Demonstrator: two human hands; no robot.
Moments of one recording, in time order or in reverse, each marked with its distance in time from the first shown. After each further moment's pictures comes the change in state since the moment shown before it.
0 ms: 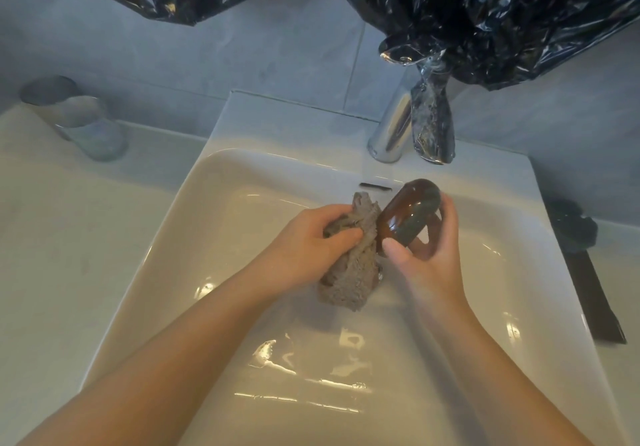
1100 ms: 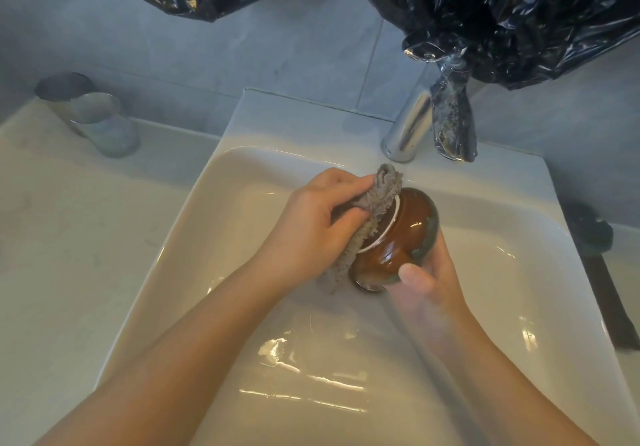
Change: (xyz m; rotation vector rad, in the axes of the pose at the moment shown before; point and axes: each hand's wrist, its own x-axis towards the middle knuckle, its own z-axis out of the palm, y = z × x) left_hand 0.001 0.002 -0.014 0.222 0.218 0.469; right_hand -0.016 -0.007 0.025 0.362 -0.291 0.142
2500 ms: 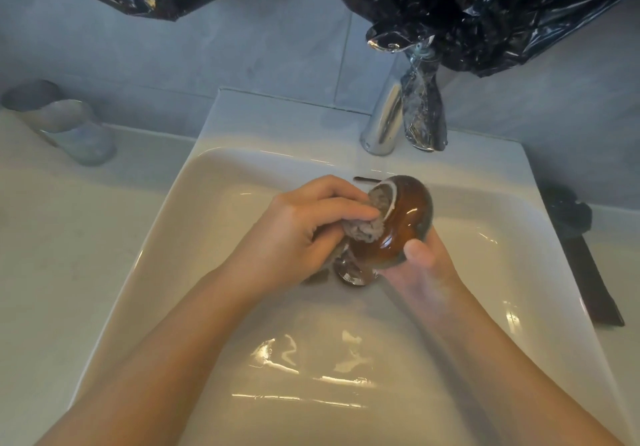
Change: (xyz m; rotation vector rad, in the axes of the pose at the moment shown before) left_hand -0.005 -0.001 -0.007 0.167 -0.119 0.364; right_hand 0.013 -0.008 -0.022 0.139 -0.124 0.108
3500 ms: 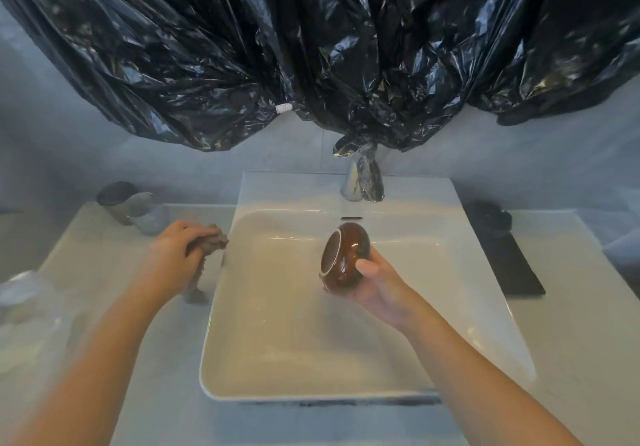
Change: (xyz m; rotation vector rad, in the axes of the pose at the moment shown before) left_hand -0.060 -0.019 -0.170 0.465 -0.028 -0.607; right_hand -0.039 -0.023 0.084 0.030 0.107 0.167
